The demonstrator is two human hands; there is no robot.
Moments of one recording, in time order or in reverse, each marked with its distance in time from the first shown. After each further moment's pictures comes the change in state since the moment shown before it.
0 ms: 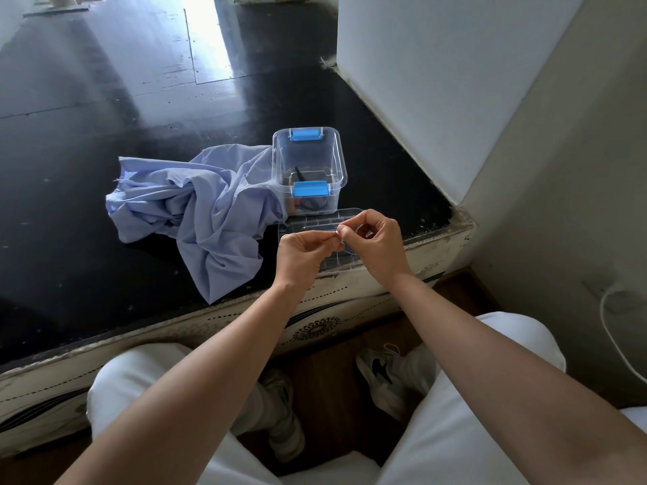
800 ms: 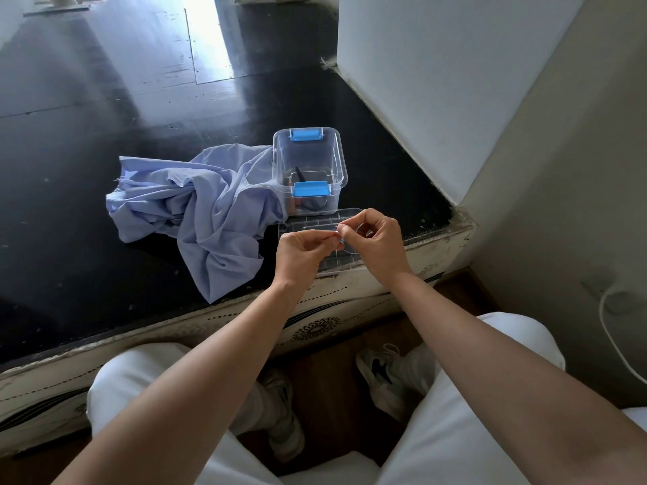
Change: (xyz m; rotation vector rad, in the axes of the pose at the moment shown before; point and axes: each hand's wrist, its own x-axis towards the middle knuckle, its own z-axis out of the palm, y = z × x) left_hand 0.001 0.000 -0.002 0.007 -0.002 0.004; right_hand 0.002 0.000 0.000 0.001 -0.001 0.012
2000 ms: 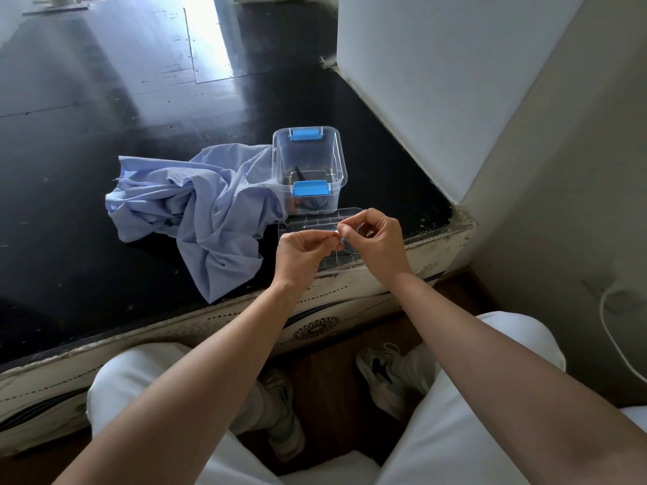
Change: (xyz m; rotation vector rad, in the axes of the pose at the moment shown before) left_hand 0.003 -0.006 -0.002 0.040 0.000 0.022; right_hand 0.000 0.003 0.000 -0.004 0.002 -0.019
